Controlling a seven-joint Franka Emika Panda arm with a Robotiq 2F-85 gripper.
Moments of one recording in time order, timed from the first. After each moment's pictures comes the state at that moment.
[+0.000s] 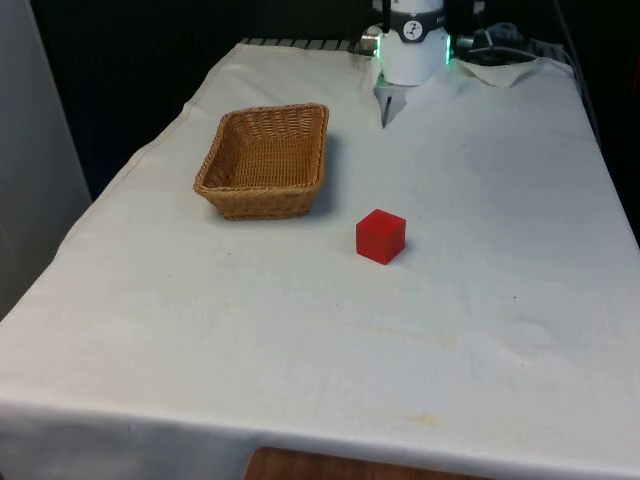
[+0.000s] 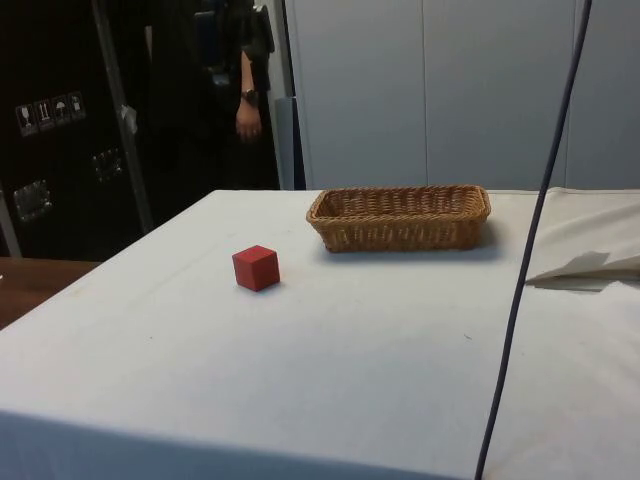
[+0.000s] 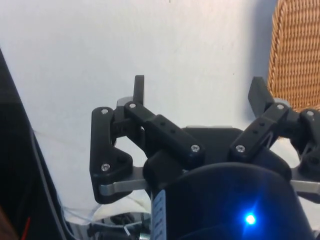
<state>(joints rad) 0.29 0.09 -0.24 -1.94 0.00 2.03 0.08</state>
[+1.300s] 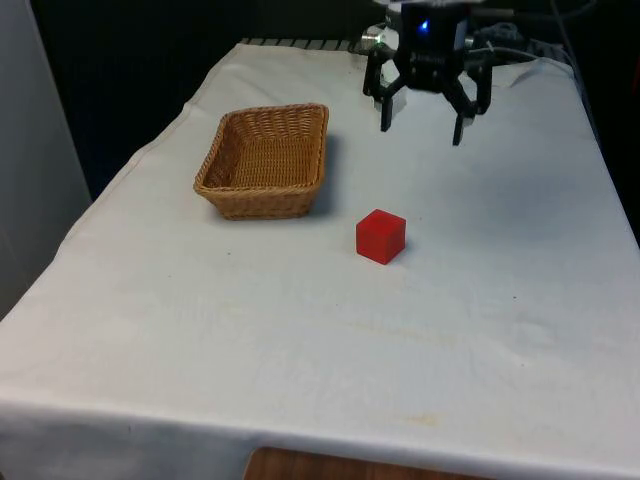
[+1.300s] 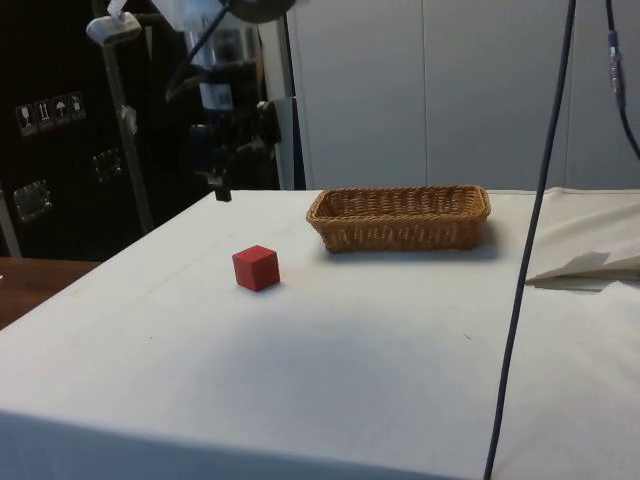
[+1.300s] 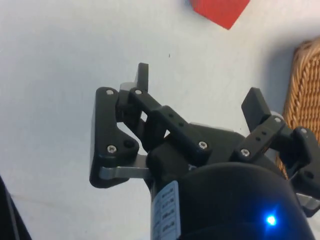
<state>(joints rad) 0.29 0.28 -0.23 -2.03 0.00 2.33 0.31</state>
